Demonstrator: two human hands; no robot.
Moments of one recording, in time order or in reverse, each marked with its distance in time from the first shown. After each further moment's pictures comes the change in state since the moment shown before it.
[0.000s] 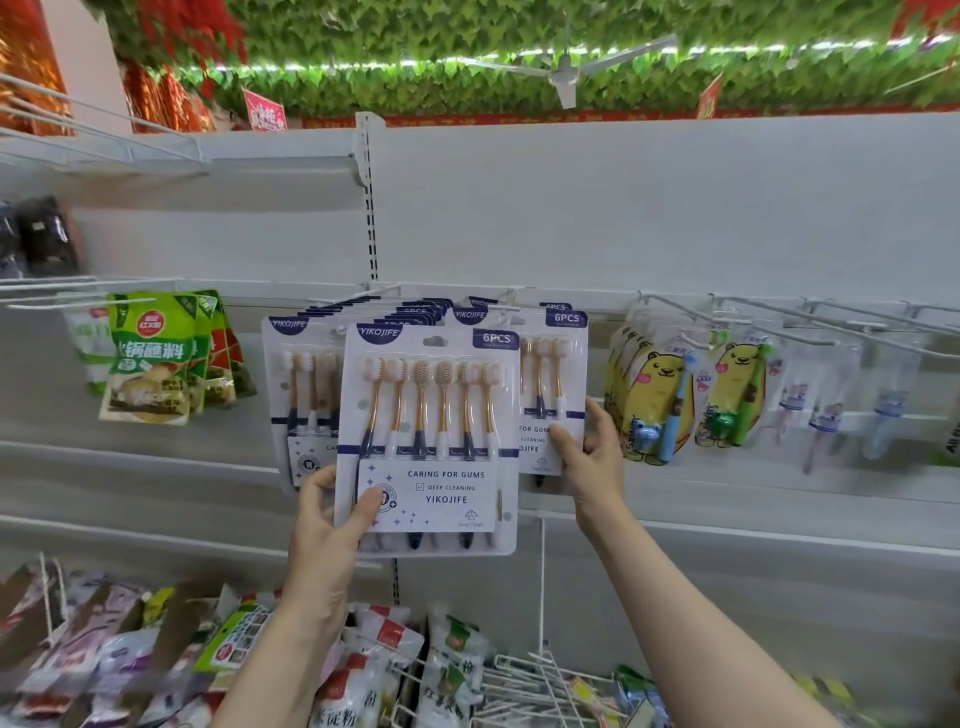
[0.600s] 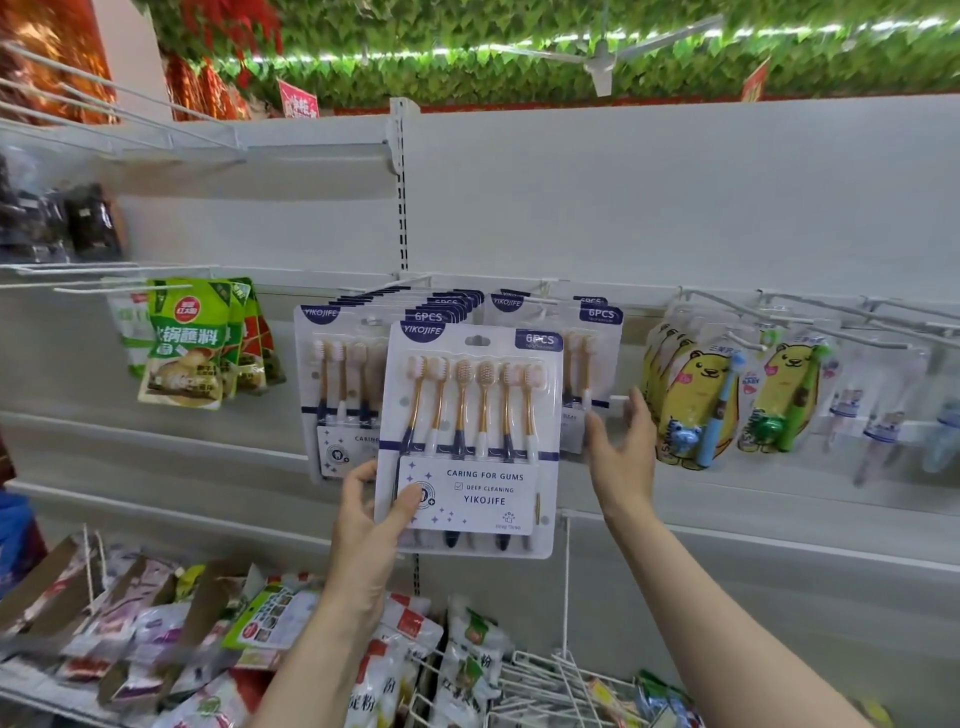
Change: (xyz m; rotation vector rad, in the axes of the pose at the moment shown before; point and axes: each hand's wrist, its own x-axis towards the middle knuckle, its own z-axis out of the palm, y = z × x) left_hand 0.003 -0.012 0.008 -0.014 -0.028 -0.015; right_hand 0.004 -0.005 0.008 -0.351 0.125 -0.103
